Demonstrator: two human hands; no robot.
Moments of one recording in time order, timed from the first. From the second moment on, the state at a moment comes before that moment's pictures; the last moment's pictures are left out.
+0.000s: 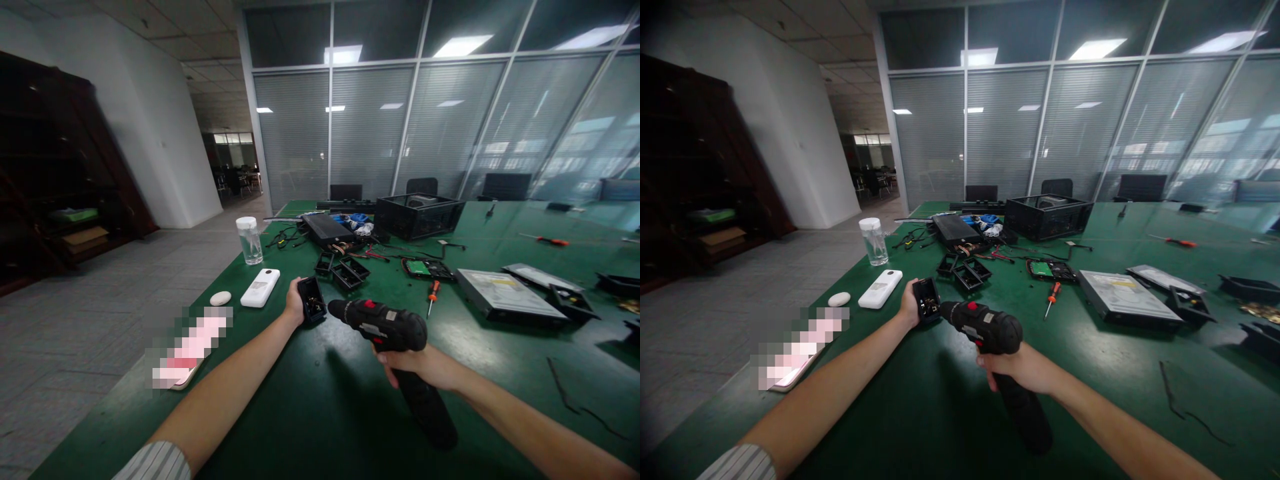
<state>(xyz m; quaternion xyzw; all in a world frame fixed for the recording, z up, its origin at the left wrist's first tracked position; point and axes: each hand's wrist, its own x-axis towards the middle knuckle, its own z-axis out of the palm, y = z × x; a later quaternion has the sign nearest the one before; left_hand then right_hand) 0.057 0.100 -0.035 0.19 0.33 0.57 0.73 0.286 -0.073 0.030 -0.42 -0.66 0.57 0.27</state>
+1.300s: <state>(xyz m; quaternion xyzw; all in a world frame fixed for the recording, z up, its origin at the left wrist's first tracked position) 0.056 0.101 -0.037 0.21 0.34 0.58 0.72 0.290 -0.071 0.024 -0.39 -0.66 0.57 0.28</state>
